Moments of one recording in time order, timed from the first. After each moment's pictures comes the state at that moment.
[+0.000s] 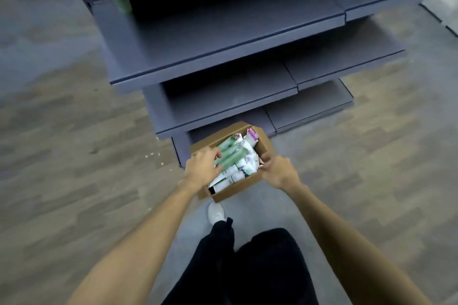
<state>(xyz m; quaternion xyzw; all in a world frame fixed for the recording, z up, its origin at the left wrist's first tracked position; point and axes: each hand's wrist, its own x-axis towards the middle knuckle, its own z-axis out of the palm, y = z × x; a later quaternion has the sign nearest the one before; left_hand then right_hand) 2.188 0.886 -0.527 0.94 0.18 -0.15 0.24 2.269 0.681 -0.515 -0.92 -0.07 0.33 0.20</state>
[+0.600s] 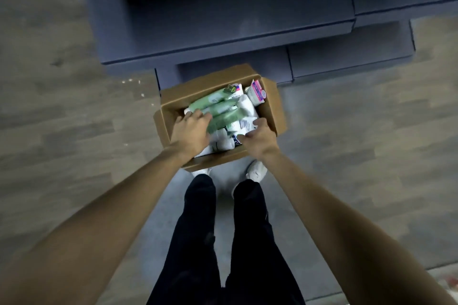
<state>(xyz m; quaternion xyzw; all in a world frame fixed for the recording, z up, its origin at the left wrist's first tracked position) 2.265 0.877 -0.727 0.93 0.21 -0.26 0.18 2.356 0.712 -0.723 -0.85 0.01 0.47 0.24</state>
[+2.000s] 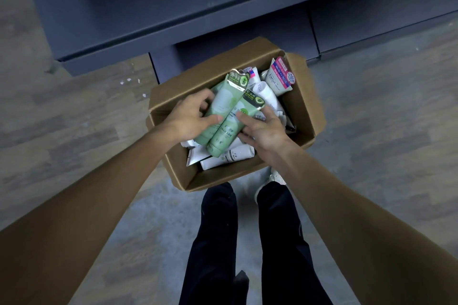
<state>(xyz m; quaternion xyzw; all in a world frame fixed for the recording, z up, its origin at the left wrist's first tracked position) 2.297 0.928 -0.815 0.80 0.28 -0.25 0.47 2.354 0.754 -0.831 -0.57 0.26 0.47 0.62</state>
